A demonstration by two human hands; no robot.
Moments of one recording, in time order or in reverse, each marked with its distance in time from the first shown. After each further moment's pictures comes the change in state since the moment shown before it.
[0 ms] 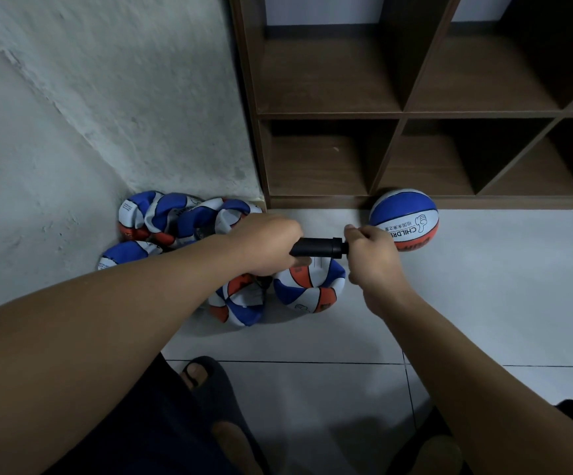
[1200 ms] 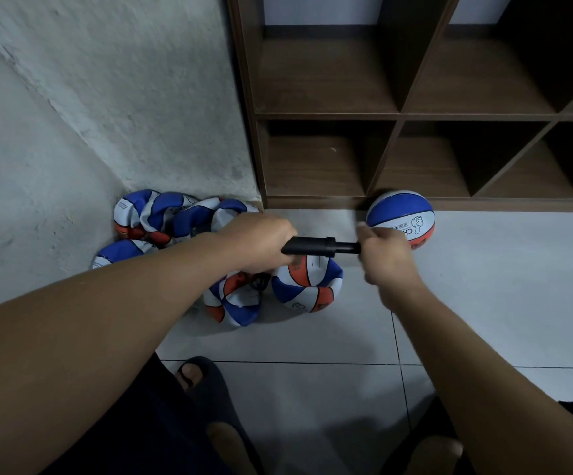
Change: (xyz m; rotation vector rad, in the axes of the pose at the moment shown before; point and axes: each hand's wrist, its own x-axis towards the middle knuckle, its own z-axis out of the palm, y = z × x) left_hand 0.004 -0.012 0.005 -0.066 -0.019 -0.010; right_hand 0.020 0.008 -0.024 -0.067 0.062 0.036
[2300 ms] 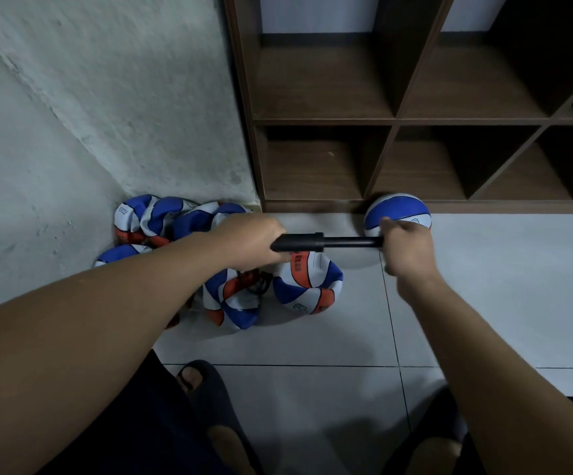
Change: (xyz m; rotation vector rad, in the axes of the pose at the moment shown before) left_hand -0.005 -0.008 -0.008 -0.062 0.006 -0.023; right_hand 0.006 -0.010 -0.025 0.086 0.125 0.019
